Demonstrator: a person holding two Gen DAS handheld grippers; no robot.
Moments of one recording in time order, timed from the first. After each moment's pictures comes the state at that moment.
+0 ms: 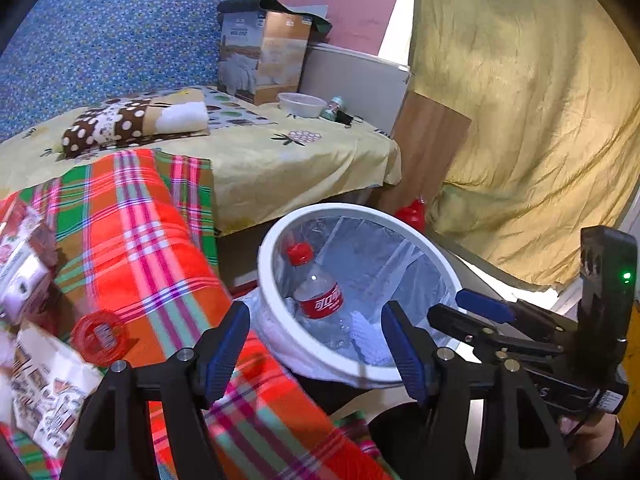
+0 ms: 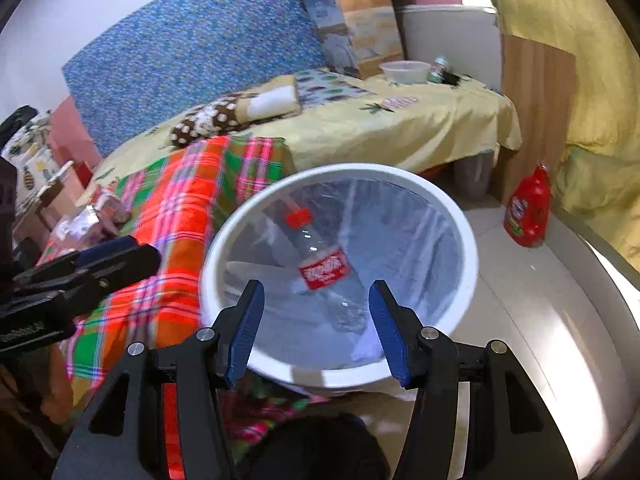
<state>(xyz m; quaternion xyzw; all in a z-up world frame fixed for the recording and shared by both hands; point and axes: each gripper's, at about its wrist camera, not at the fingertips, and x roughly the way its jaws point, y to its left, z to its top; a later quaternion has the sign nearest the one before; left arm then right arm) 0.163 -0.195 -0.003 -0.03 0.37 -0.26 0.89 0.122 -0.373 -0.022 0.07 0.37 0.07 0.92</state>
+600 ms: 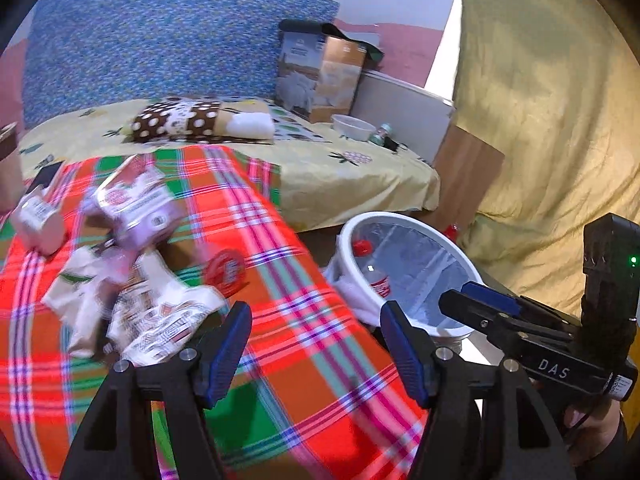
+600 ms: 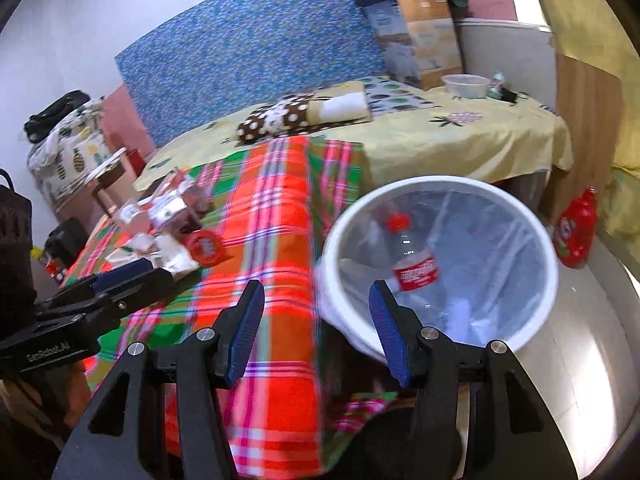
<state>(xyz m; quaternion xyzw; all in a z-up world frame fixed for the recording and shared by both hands) 0.106 -0.101 0.008 -0.08 0.35 -0.18 0.92 0.106 -0.313 -0.007 0.07 0.36 0.16 0.92</state>
